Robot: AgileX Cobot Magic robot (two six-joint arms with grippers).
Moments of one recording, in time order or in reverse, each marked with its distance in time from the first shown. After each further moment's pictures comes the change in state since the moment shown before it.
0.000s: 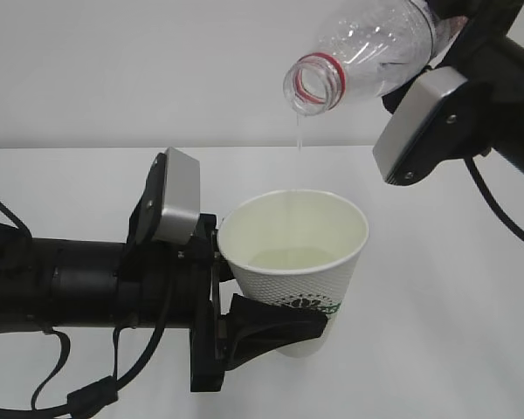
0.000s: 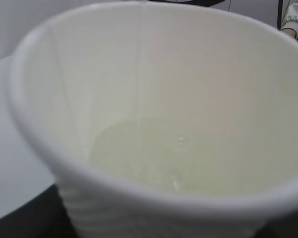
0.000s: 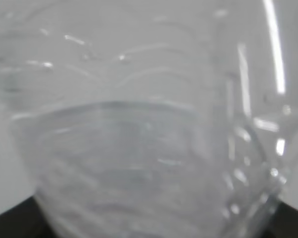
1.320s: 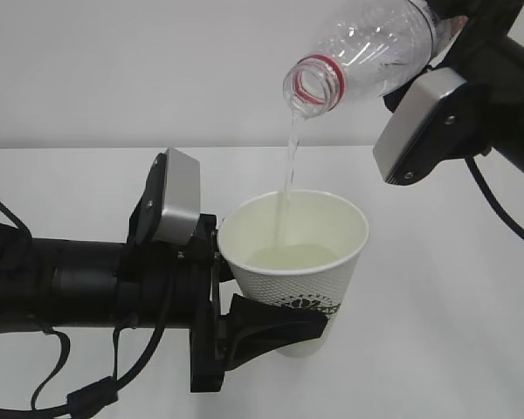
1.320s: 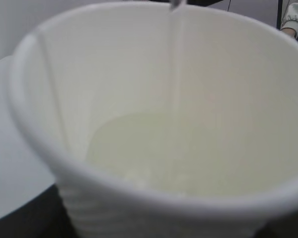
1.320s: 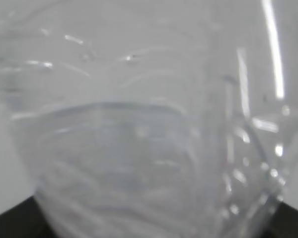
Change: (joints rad) left arm 0.000 0.000 0.000 0.000 0.000 0.000; right arm 0.000 0.000 0.000 0.006 0.000 -0.016
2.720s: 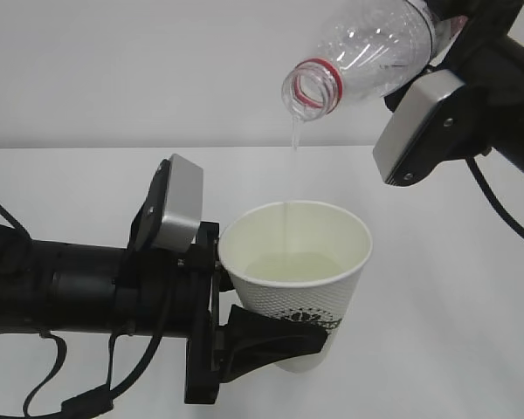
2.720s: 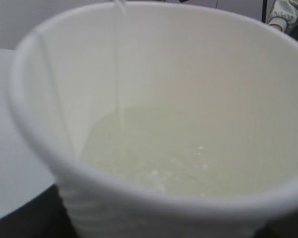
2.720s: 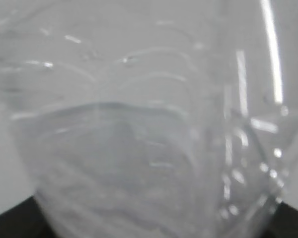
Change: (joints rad) left arm 0.000 0.000 0.000 0.052 -0.004 -0.039; right arm 0.000 0.000 0.000 0.000 -0.002 -0.023
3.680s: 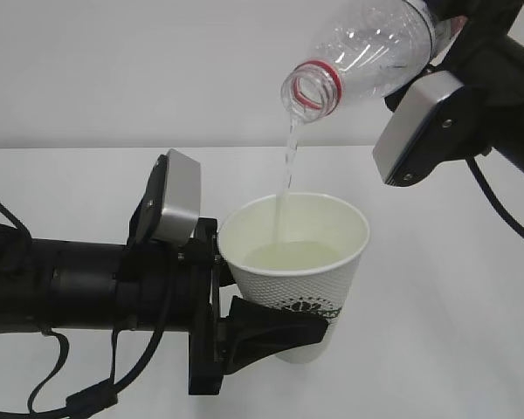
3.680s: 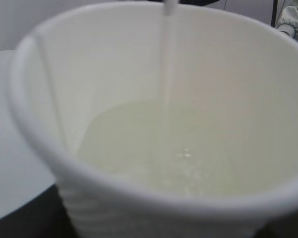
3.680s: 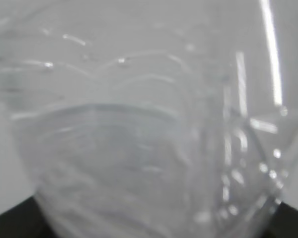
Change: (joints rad) left arm 0.000 0.000 0.000 -0.033 0.000 0.000; right arm 0.000 0.000 0.000 0.000 0.000 -0.009
